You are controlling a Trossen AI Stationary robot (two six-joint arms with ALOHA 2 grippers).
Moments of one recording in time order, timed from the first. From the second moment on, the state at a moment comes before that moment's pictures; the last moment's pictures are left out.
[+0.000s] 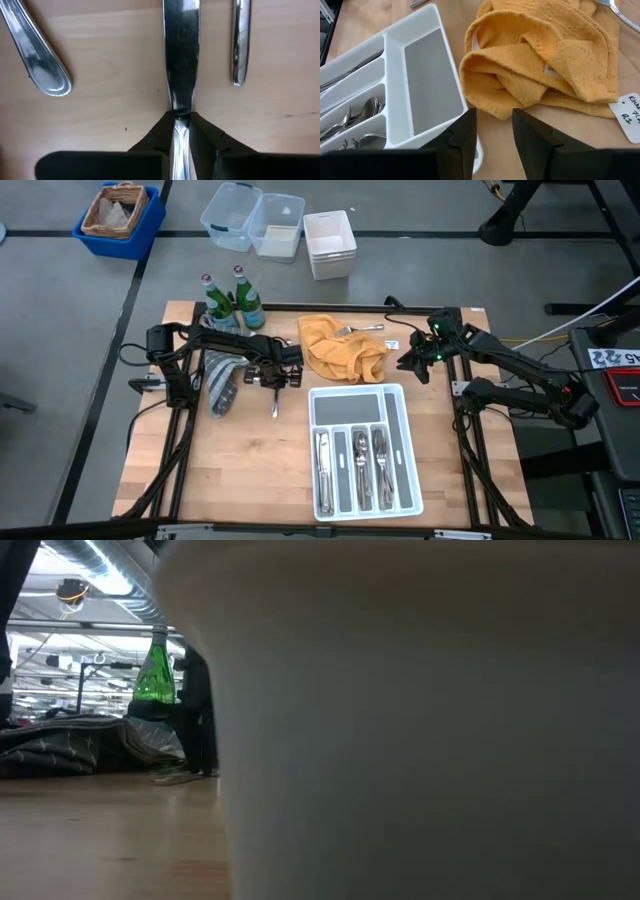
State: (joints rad) left arm 0.26 1.77 1.02 -0.77 0.07 -1.24; right arm -0.79 0.91 0.55 -0.52 -0.64 -0.21
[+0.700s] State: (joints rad) left arm 0.25 1.76 1.03 -0.75 0.07 -1.14; right arm -0.79 0.91 0.55 -0.52 -0.64 -0.21
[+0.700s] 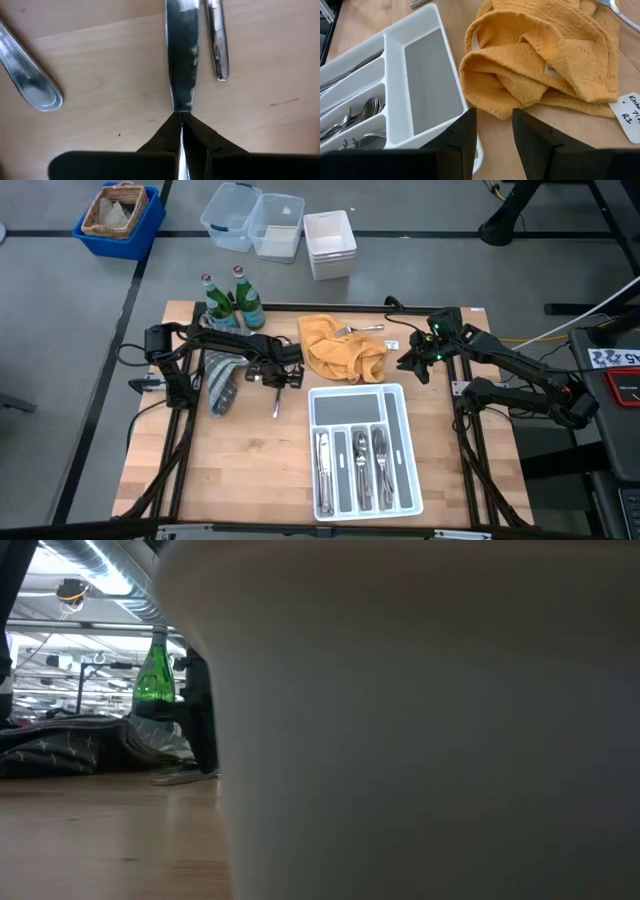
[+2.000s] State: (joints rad) left arm 0.18 1.80 1.03 -0.74 -0.04 -1.12; right arm -0.79 0.91 0.55 -0.53 -0.64 -0.21
